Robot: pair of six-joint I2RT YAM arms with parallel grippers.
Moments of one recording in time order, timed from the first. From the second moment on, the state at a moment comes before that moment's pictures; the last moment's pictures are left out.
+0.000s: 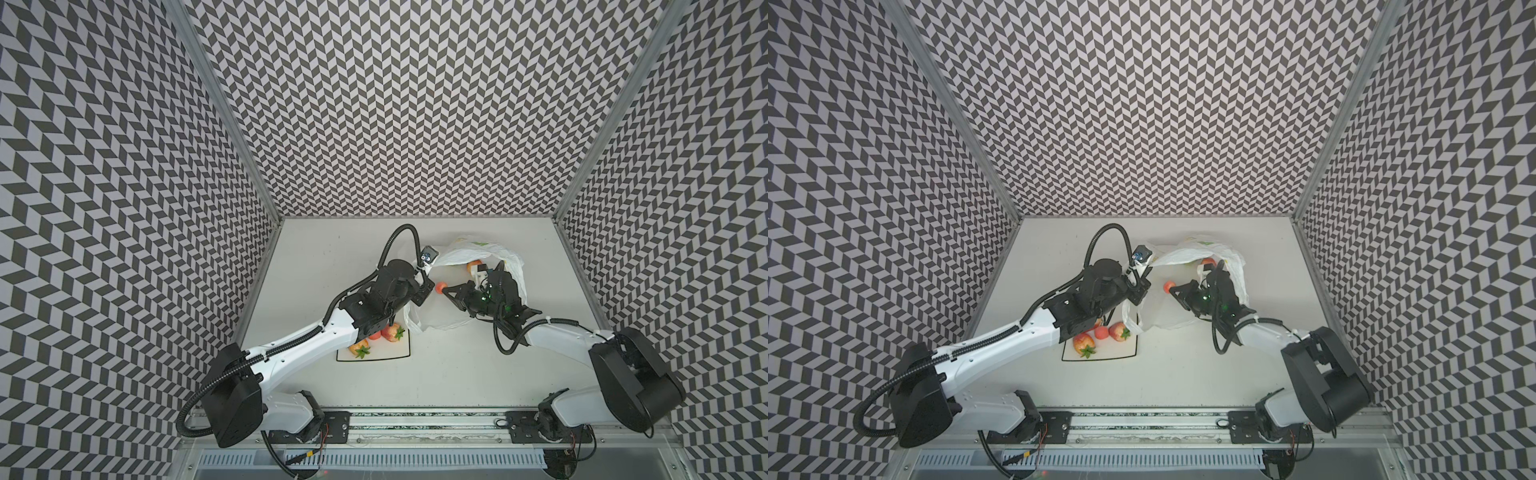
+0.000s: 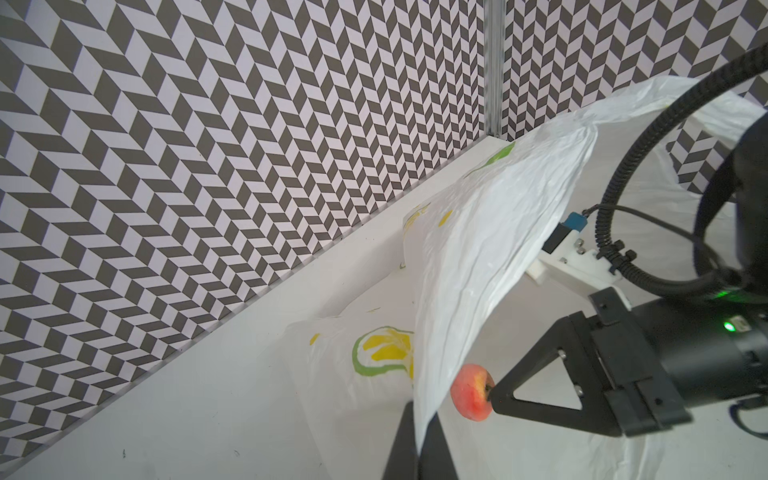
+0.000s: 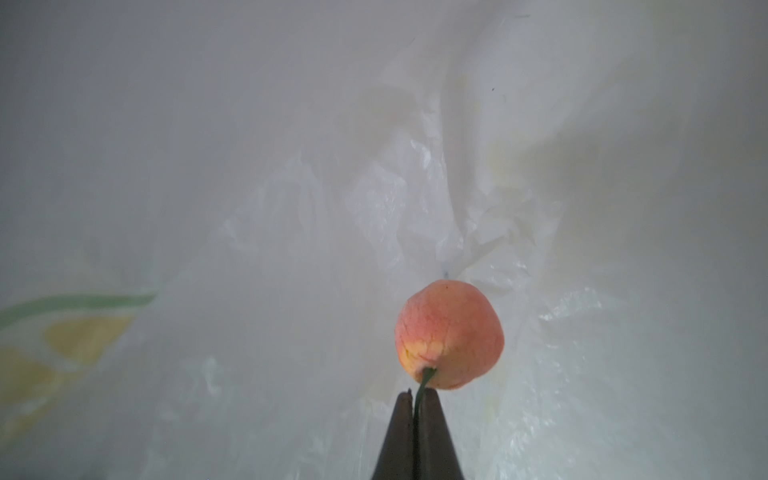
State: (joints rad) left arm -0.86 1.35 1.02 -0.02 -0.22 0.12; right arm 0.46 1.40 0.59 0.36 -0.46 1.16
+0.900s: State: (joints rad) left arm -0.86 1.28 1.02 -0.01 -0.09 0.07; right arm 0.88 0.82 0.43 0.04 -0.47 0.38
